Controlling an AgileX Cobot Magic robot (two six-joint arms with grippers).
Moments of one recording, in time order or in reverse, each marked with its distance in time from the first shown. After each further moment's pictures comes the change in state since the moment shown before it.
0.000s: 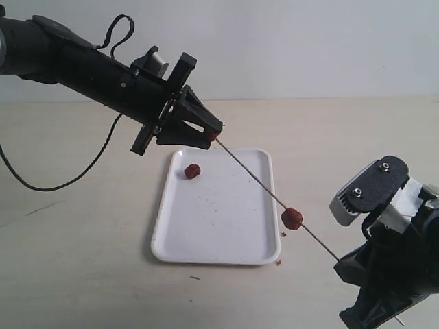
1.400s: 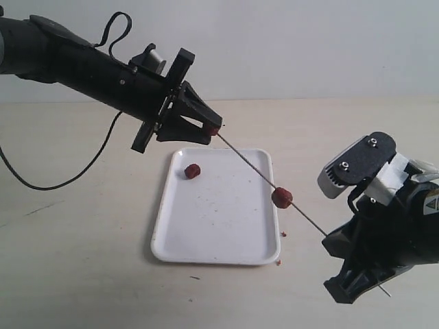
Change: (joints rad) left arm 0.001 0.000 0.000 -0.025 -0.008 -0.004; right arm 0.000 0.048 -0.079 0.000 -0.015 -0.008
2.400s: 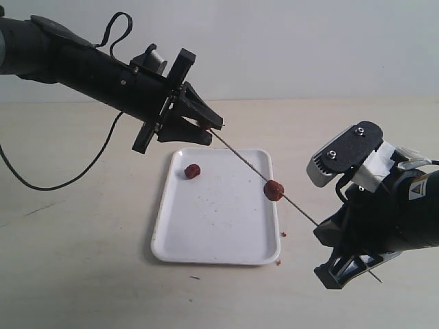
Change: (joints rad) left arm 0.002 0.000 0.000 0.000 0.002 0.000; right arm 0.000 0.050 -0.047 0.000 0.001 -0.018
